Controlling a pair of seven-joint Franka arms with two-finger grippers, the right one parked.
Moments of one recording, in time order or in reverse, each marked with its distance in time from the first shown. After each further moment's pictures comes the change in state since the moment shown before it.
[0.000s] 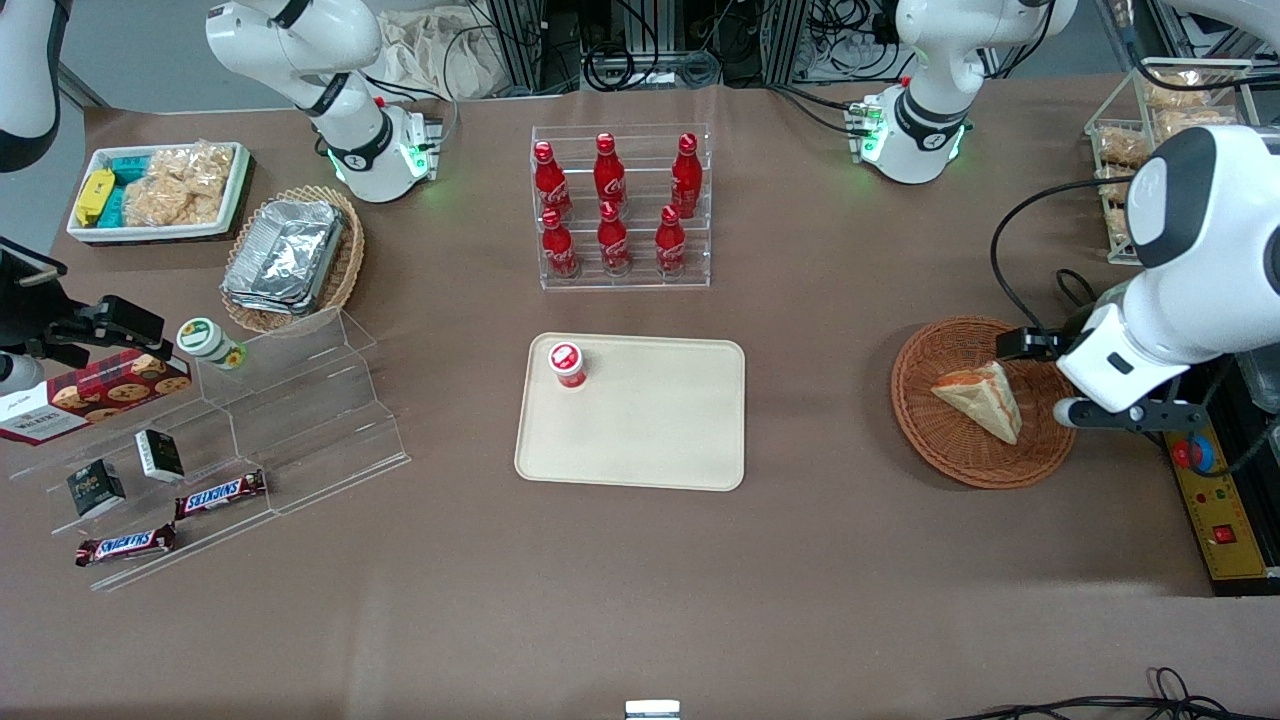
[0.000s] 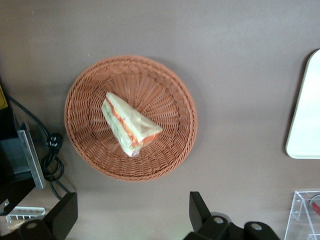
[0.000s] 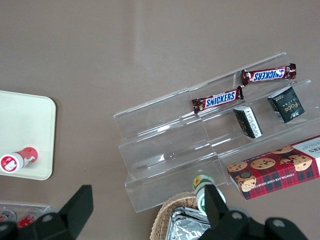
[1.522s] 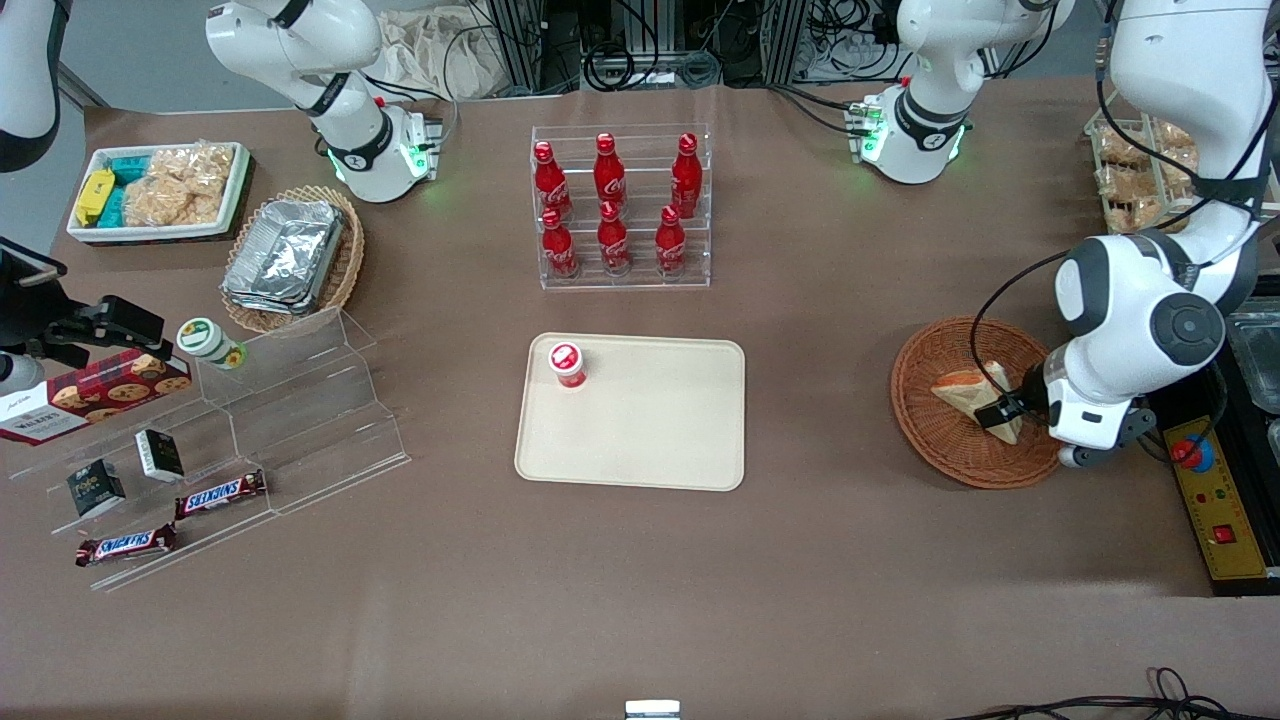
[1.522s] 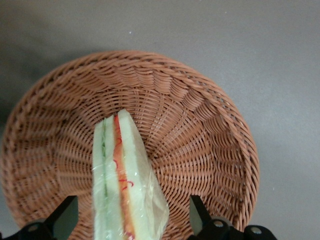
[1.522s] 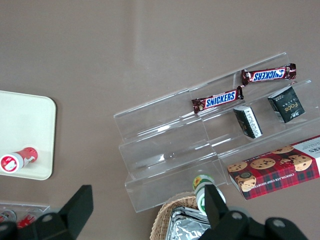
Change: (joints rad) arm 0.105 0.060 0.027 -0.535 -0.001 0.731 -0.492
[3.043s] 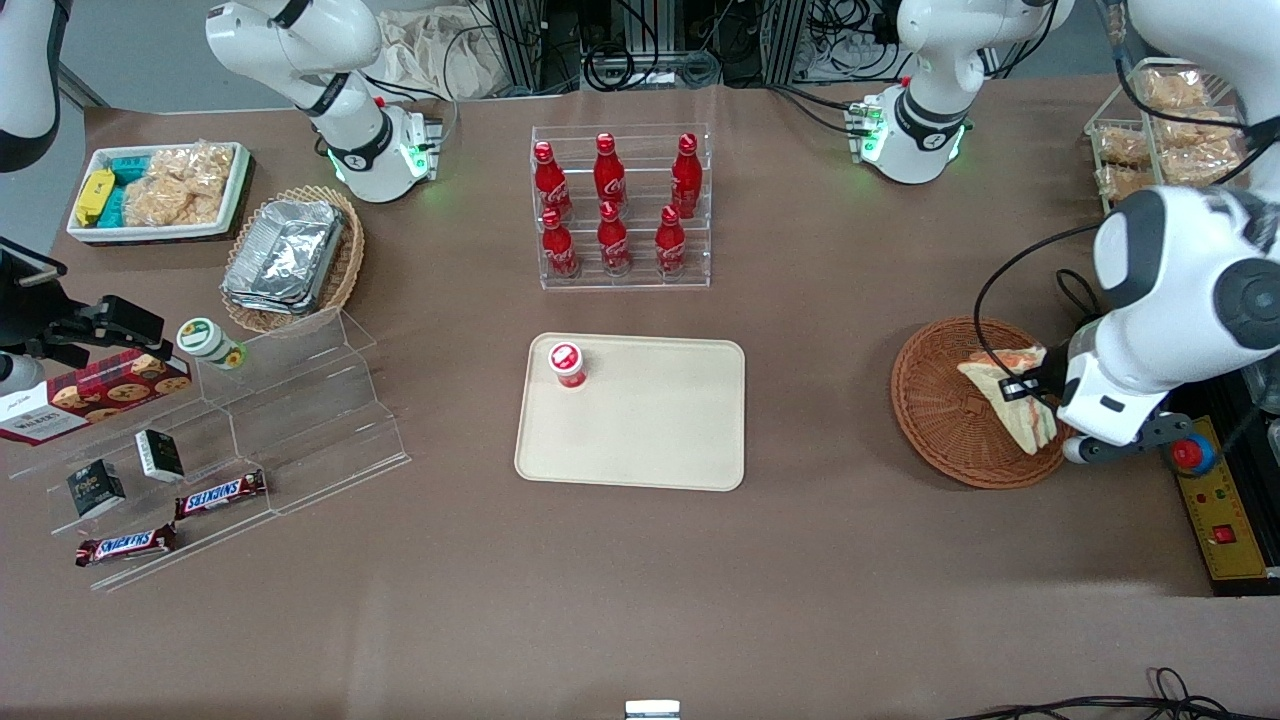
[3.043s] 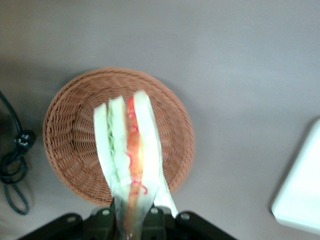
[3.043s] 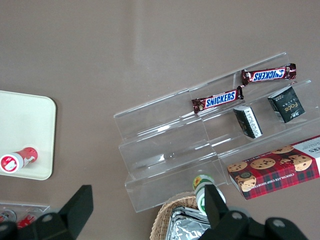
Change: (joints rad) arm -0.002 -0.060 -0.148 0.436 0.010 -0.561 0.263
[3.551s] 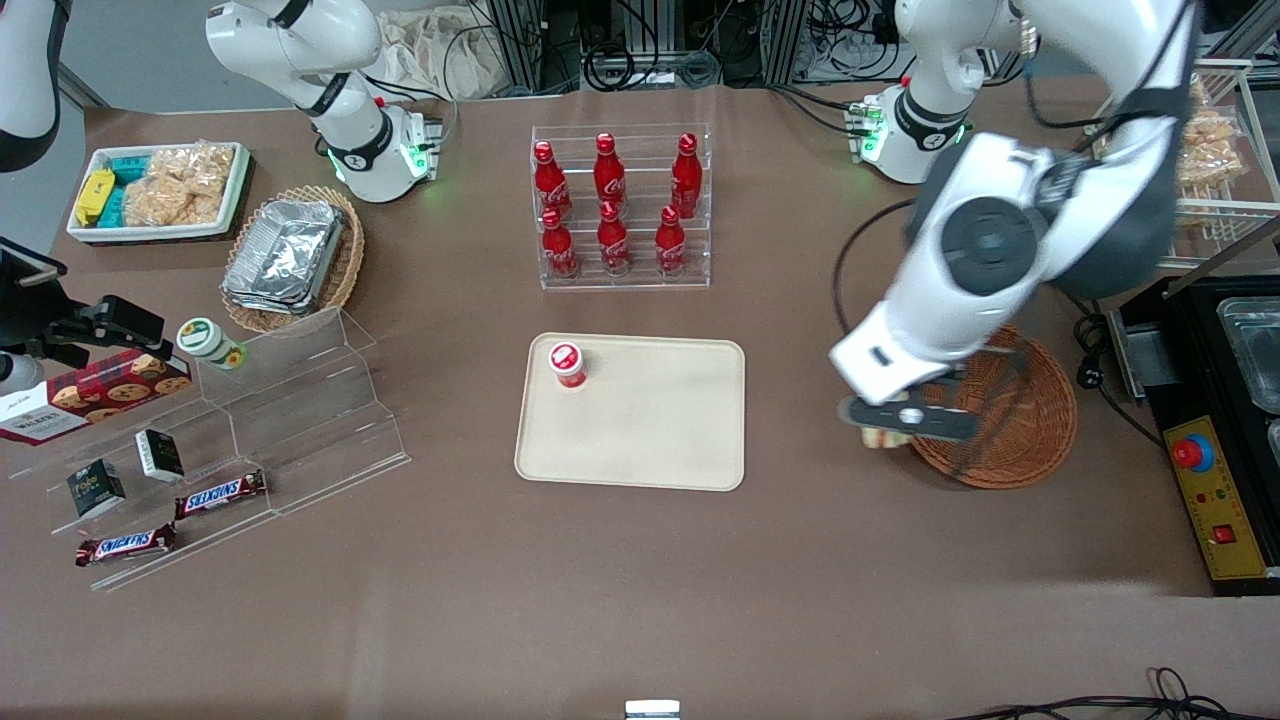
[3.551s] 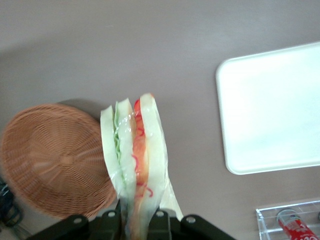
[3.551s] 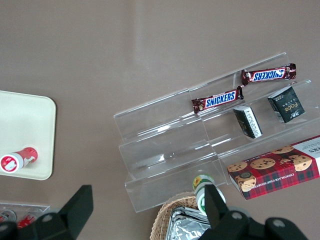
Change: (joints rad) arm -0.348 0.160 -0.040 0.203 0.110 -0.085 0.022
